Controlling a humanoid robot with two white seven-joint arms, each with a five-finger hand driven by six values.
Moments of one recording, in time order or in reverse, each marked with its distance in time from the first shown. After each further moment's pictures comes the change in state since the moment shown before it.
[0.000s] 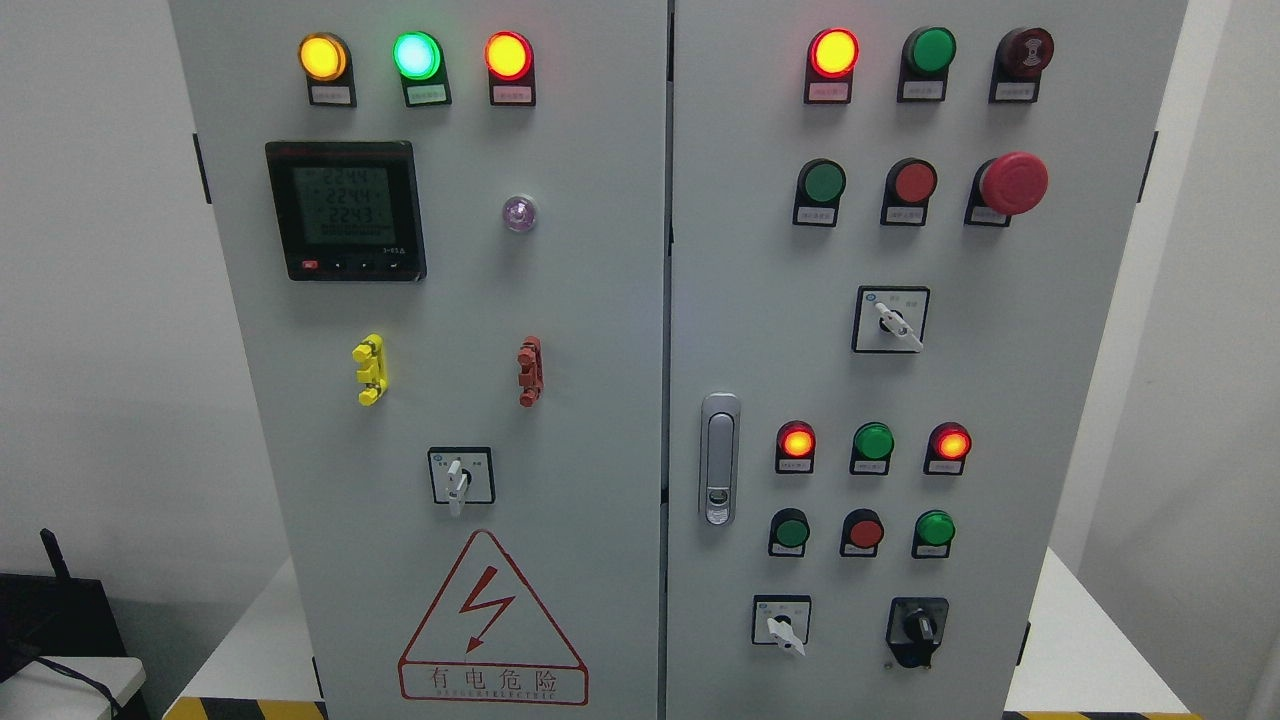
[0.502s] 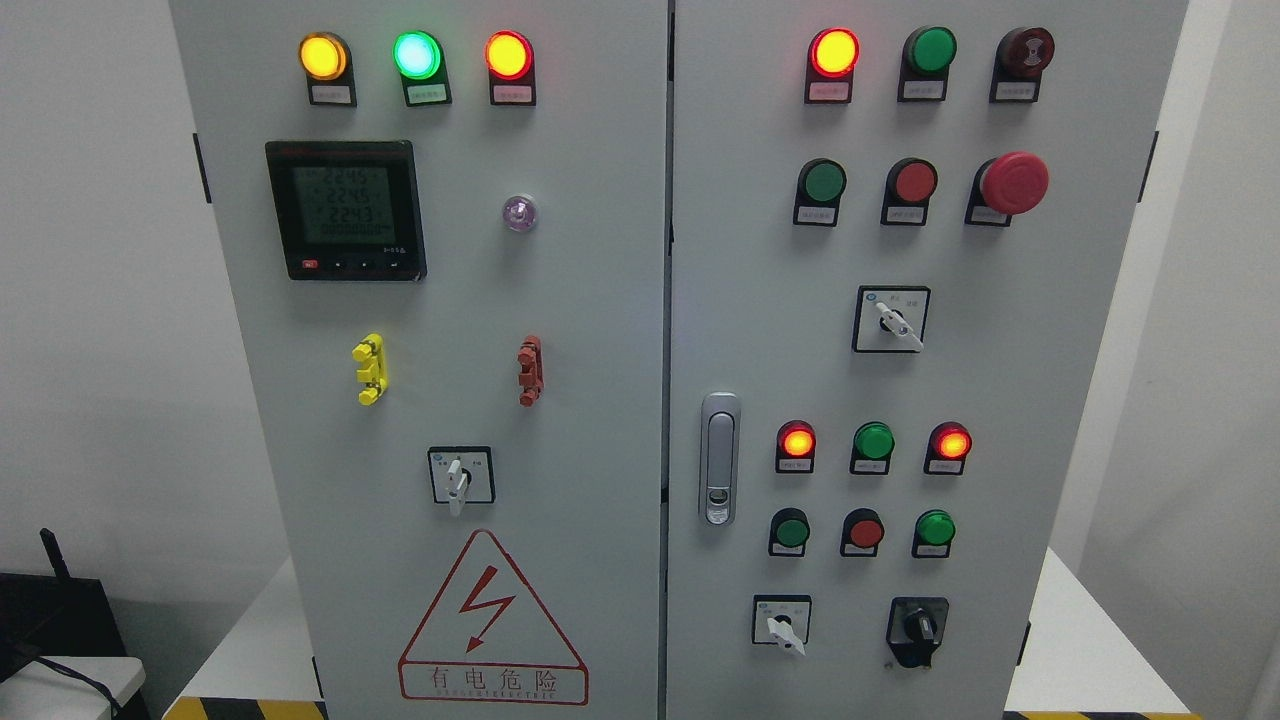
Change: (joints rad) left arm 0.024 0.047 0.176 -0.390 -0.004 -0.003 -0.015; right arm 0.000 0.000 0.000 0.000 0.000 0.000 0.001
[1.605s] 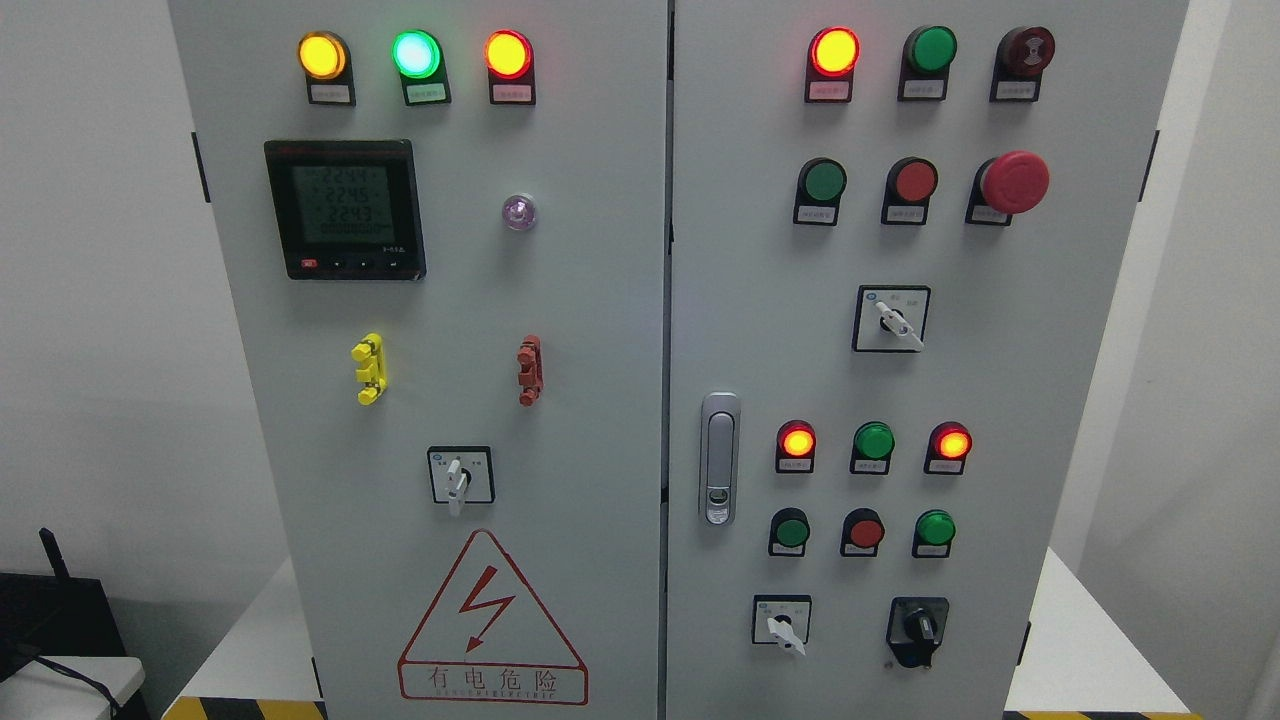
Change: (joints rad) left arm -0.132 0.012 0.156 -0.975 0.064 0.007 -0.079; right arm 0.000 0.000 0.000 0.000 0.000 0.000 0.003
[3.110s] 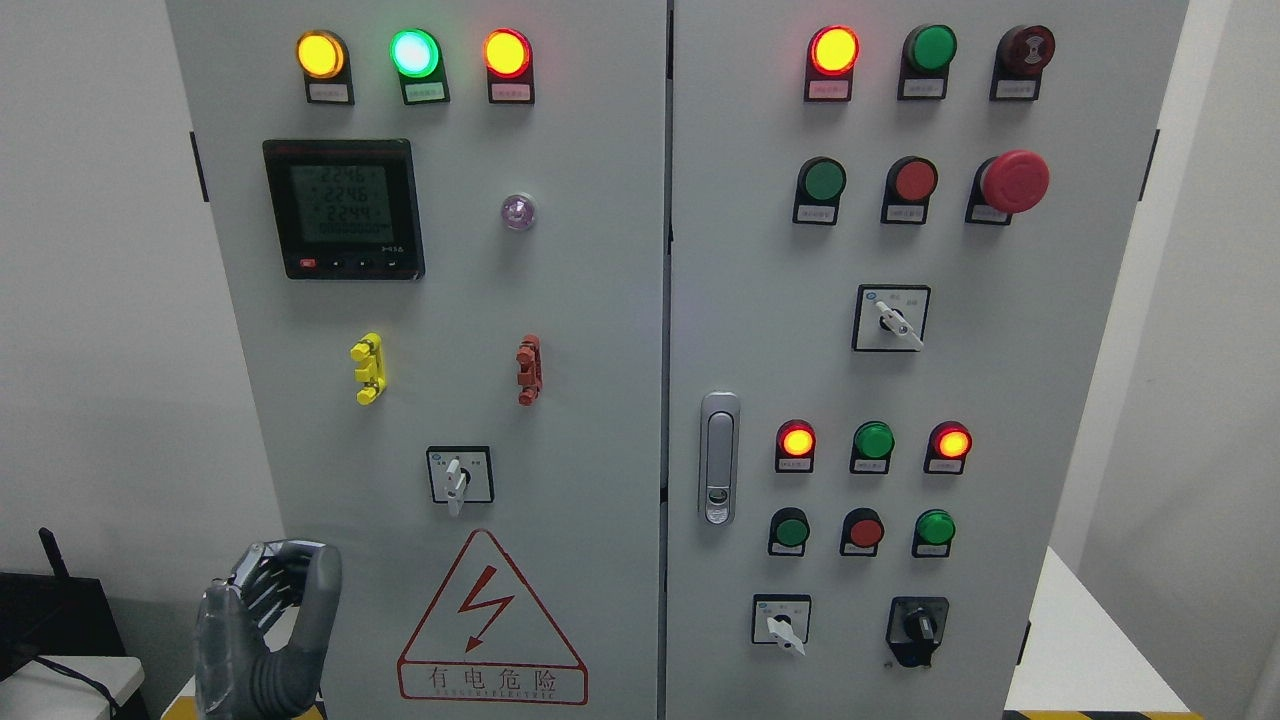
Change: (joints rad) left arm -0.339 -0.101 -0.543 -0.305 -0.196 0.251 0.336; right arm 0.000 0.000 0.000 0.000 0.000 0.000 -0.001
